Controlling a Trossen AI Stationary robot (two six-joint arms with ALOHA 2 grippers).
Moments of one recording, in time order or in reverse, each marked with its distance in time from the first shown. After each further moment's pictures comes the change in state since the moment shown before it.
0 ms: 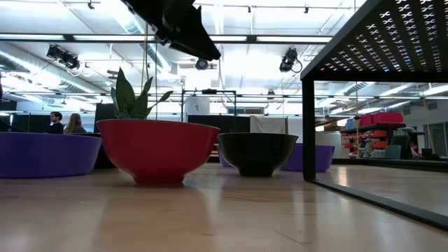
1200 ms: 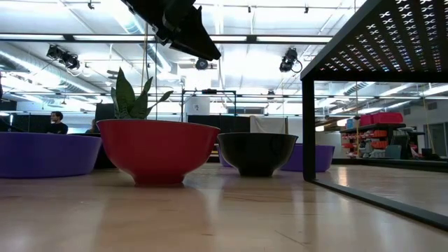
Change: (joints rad) left arm 0.000 0.000 0.000 0.001 0.000 0.003; right arm 0.020 0.012 -0.200 -0.108 0.203 0.037
